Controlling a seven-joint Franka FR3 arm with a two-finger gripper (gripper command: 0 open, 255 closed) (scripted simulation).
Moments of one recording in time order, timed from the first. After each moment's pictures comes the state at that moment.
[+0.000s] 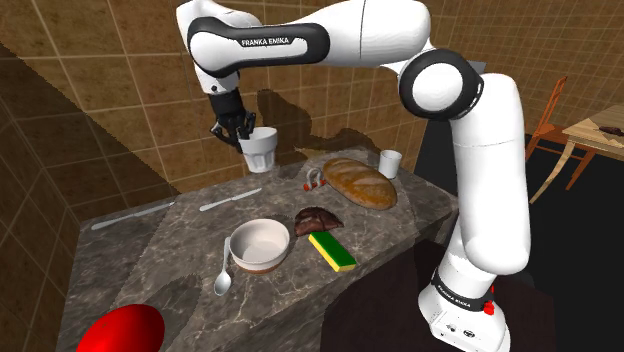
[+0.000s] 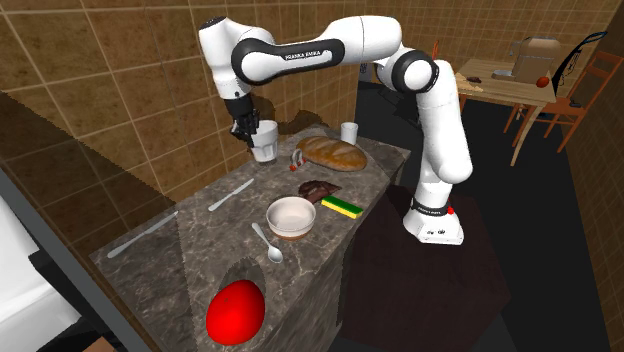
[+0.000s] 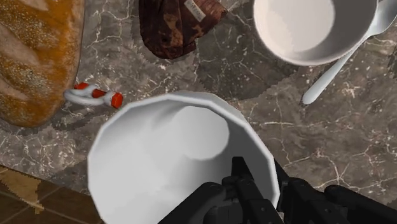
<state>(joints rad) 0.13 0.39 0.25 -1.26 -0.22 1.51 0.49</state>
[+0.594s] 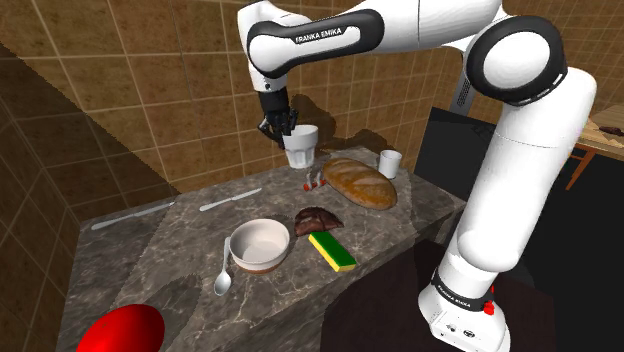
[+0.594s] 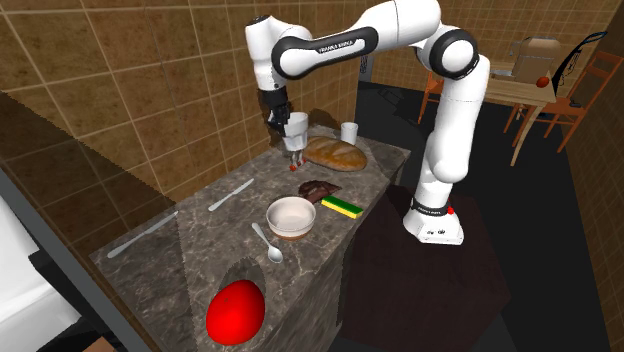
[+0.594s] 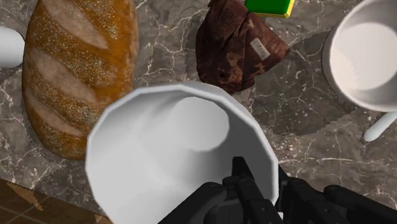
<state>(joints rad) 0.00 0.04 0.20 -1.73 -0.16 1.66 0.34</state>
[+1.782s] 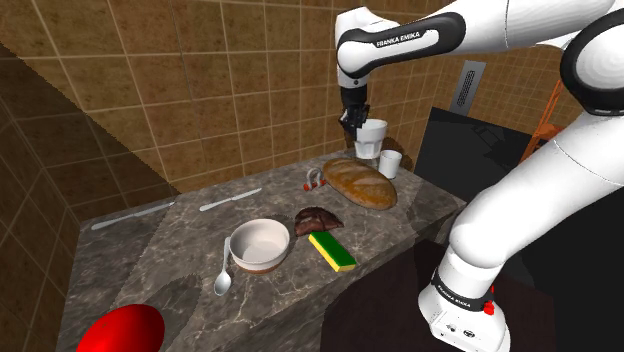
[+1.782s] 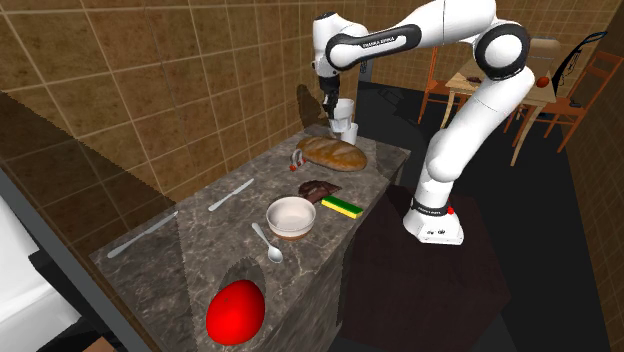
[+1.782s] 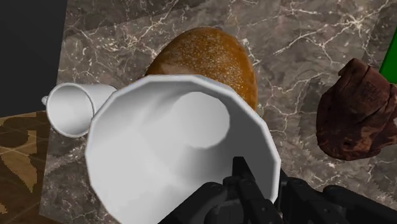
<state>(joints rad) -0.17 -0.37 -0.03 -2.19 -0.19 1.77 -0.04</state>
